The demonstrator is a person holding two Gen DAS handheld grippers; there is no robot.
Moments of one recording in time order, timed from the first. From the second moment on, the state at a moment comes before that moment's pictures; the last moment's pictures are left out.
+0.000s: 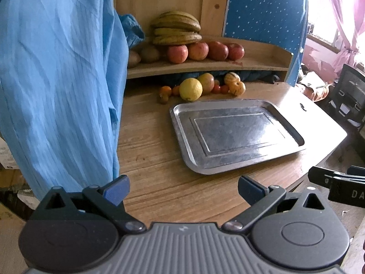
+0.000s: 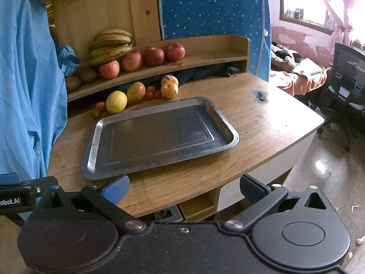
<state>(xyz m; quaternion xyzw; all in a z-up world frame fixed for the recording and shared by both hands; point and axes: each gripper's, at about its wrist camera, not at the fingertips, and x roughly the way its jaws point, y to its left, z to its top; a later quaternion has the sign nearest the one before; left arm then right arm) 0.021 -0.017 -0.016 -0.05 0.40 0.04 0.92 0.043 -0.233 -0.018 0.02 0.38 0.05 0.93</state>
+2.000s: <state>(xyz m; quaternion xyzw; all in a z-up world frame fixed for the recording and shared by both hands) 0.185 -0.009 -0.033 -0.07 0.46 0.09 0.88 0.190 -0.216 -0.022 -0.07 0.36 0.19 0.91</state>
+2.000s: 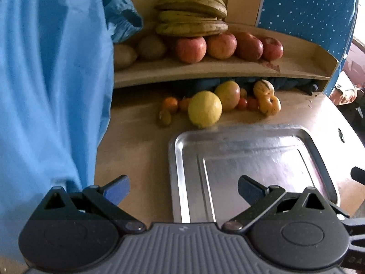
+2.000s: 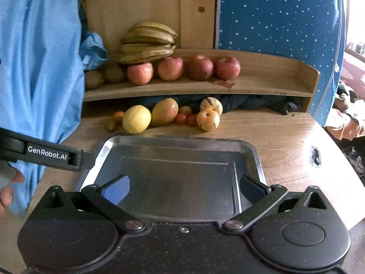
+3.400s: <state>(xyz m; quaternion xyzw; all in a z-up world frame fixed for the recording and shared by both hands) 0.294 0.049 -0.093 -0.05 0.48 0.16 0.86 0.397 -0.130 -0.059 0.11 0.52 0.32 0.78</state>
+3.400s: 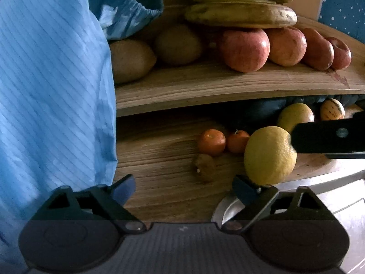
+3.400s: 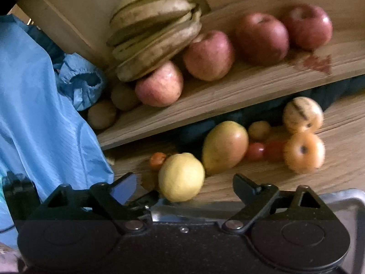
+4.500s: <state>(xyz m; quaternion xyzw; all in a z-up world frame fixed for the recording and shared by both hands) 0.307 0.081 -0.107 -0.08 0.47 0.11 0.87 0.415 -0.092 -0.100 0.12 0.59 0.29 0.75</state>
